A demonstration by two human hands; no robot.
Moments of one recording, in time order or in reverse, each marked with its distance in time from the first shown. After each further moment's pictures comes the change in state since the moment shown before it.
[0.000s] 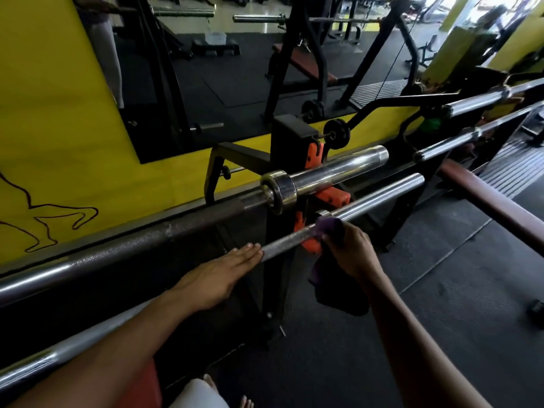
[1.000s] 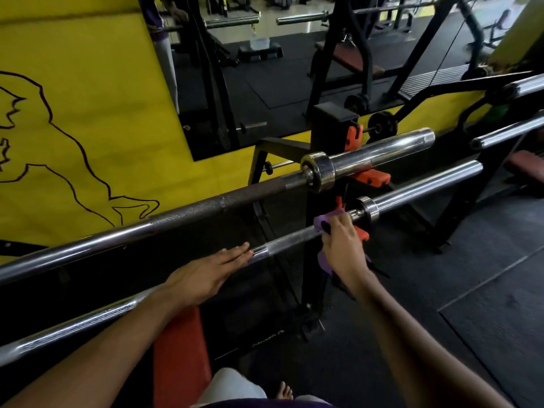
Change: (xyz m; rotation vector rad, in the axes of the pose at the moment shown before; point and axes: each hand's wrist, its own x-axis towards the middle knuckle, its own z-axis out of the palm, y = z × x) left_hand -0.120 0.004 -0.026 0.125 0.047 -0.187; right_hand -0.033 -0.031 0.087 -0.040 -0.013 -0.224
